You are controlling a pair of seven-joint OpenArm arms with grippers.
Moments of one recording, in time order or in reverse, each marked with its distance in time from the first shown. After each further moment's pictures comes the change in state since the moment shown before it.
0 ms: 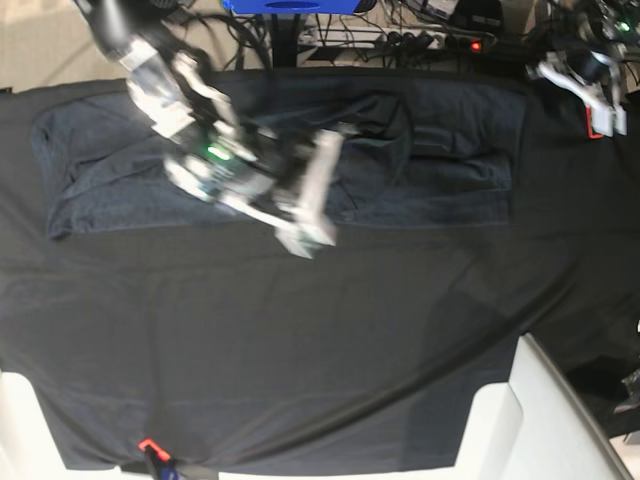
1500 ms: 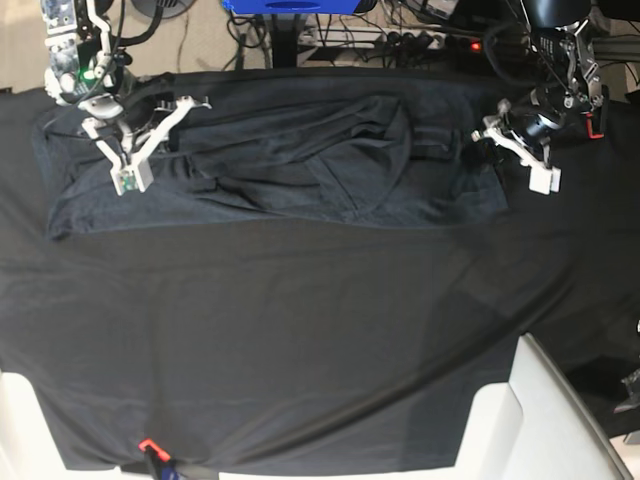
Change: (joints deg) left arm -21.4 -1.1 14.0 -27.9 -5.4 -7.5 2.7; right arm -19.8 5.2 24.5 4.8 0.2 0.3 13.2
